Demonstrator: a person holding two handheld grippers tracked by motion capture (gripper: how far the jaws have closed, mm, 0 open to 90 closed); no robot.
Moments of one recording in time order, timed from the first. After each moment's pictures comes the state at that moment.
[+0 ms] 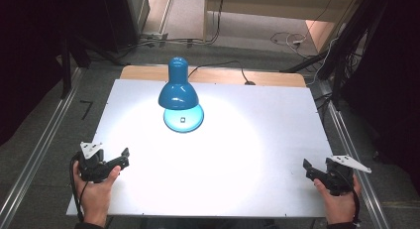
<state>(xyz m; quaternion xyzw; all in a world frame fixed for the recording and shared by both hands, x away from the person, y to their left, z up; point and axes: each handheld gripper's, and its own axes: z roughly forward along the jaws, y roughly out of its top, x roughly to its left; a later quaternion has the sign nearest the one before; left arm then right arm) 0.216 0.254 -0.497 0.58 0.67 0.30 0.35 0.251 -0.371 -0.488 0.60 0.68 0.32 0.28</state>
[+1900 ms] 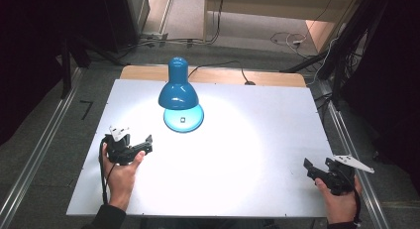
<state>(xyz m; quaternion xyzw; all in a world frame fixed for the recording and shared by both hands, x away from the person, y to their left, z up) 0.267 0.204 -0.493 0.60 0.64 0.29 0.38 0.251 -0.374 -0.488 0.61 0.67 0.34 0.26</state>
